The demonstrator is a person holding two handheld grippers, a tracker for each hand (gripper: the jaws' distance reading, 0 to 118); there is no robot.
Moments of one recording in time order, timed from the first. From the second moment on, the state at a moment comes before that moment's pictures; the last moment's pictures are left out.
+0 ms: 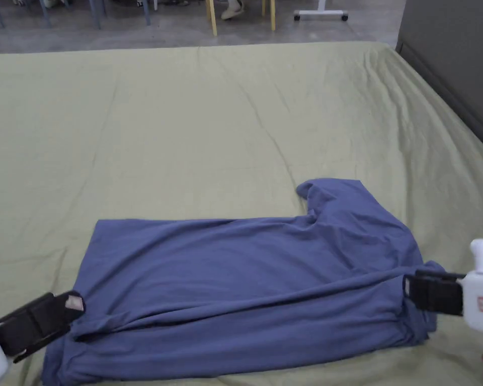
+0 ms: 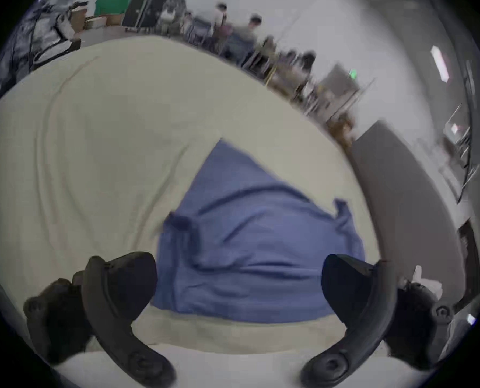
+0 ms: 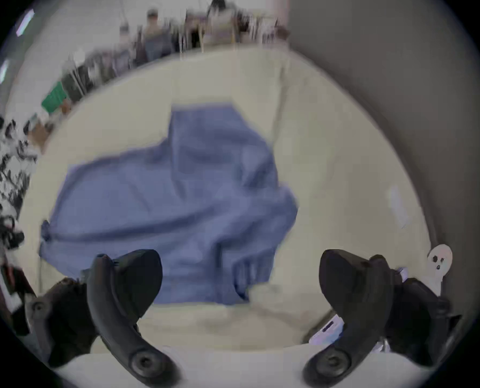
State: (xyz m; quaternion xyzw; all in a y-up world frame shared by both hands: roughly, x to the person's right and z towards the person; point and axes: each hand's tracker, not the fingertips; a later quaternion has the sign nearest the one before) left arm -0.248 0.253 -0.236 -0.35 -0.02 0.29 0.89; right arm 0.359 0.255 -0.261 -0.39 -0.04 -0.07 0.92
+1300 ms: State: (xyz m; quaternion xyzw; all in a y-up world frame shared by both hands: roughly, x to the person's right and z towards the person) left arm -0.199 0.207 -0.503 -0.45 0.05 0.04 0.89; right arm 0.353 0.225 -0.450 -0.48 0.07 0.01 0.87
